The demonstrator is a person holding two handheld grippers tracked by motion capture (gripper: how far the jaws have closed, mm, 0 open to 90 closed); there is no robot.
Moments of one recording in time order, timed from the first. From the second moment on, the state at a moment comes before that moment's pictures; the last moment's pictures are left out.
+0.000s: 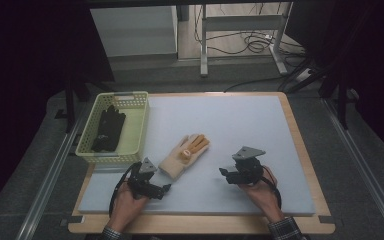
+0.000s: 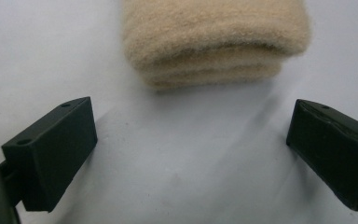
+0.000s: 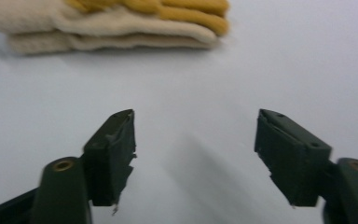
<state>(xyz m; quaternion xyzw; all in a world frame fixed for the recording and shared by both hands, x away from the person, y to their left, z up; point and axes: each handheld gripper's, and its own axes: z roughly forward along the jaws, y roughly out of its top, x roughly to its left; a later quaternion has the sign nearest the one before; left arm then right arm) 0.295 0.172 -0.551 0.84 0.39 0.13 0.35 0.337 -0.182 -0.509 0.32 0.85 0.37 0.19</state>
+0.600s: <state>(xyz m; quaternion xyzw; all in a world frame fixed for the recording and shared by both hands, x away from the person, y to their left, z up) 0.295 0.171 -0.551 0.84 0.39 0.13 0.35 0.339 -0.205 -0.534 0.34 0.86 0.34 0.17</state>
